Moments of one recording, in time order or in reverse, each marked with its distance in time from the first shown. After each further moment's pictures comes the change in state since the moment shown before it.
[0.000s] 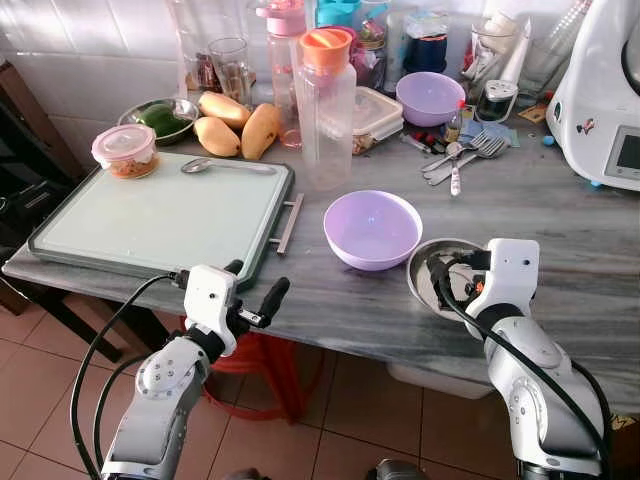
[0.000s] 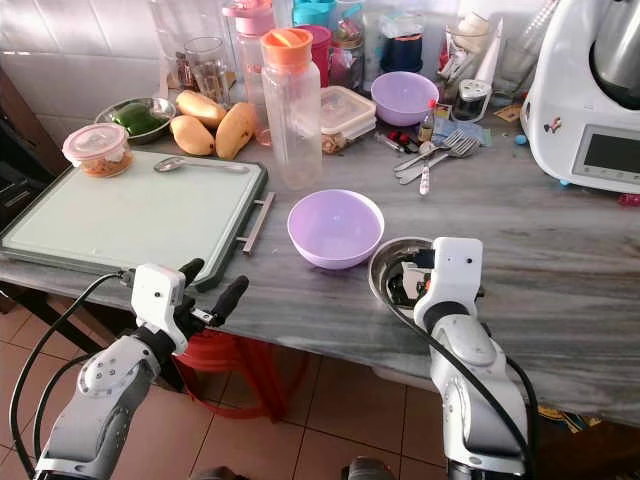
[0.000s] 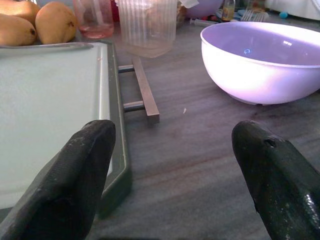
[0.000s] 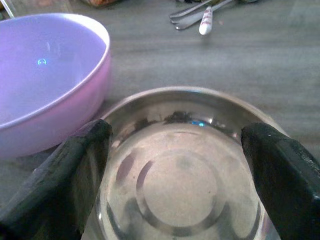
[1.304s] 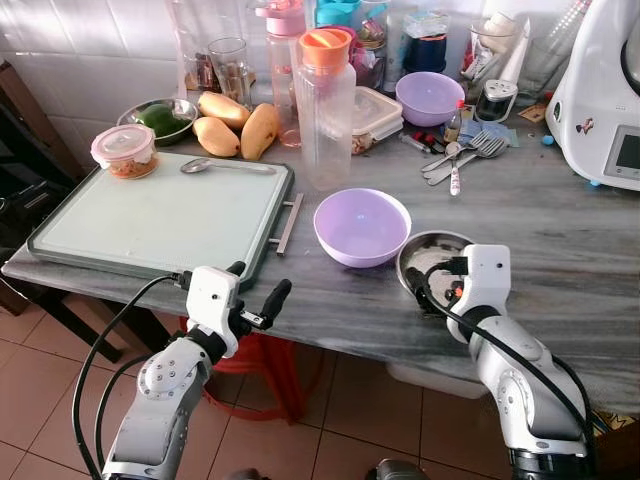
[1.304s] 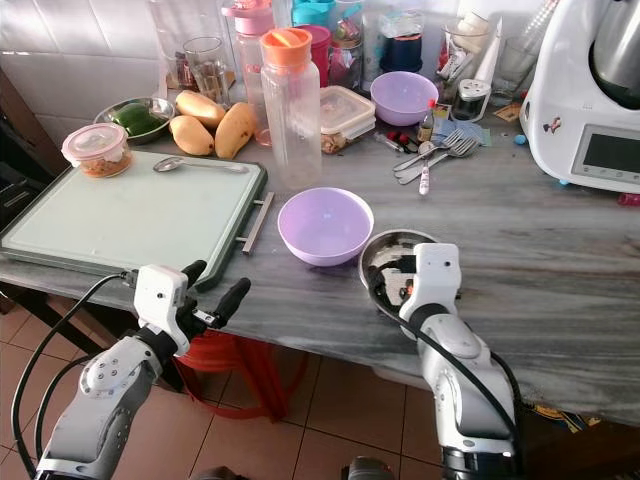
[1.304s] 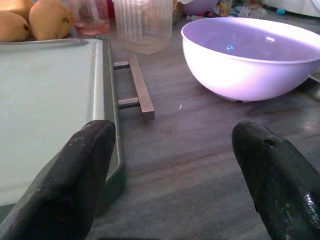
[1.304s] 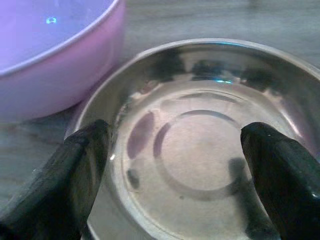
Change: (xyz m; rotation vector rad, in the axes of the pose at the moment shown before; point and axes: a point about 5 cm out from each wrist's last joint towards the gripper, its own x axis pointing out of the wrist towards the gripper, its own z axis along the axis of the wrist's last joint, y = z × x) left arm 0.000 -0.002 -0.002 -0.002 0.012 -0.009; right arm 0.015 0.012 -0.015 0.014 0.079 0.131
